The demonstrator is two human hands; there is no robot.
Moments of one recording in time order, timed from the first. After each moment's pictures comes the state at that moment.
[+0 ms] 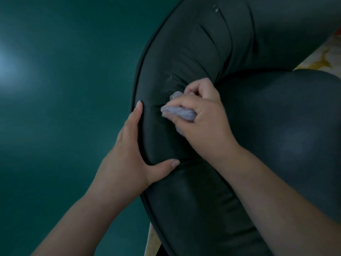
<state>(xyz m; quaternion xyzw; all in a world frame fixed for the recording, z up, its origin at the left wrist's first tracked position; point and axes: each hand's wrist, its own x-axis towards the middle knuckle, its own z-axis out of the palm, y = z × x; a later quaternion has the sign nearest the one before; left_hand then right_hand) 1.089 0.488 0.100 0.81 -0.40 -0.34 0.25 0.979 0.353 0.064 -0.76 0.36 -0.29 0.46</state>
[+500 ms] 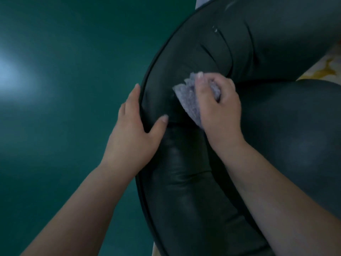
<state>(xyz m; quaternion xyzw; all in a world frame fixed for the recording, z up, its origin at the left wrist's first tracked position) 1.112 0.428 0.101 0.85 -0.38 -0.23 0.28 0.997 0.320 0.086 -0.62 0.46 -0.40 0.50</state>
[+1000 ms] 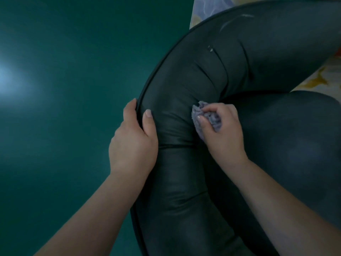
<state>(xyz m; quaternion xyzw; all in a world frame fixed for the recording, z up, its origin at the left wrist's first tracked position) 1.107 0.394 0.095 0.90 -0.30 -0.17 0.26 0.971 0.293 0.037 -0.72 0.46 -0.32 0.40</state>
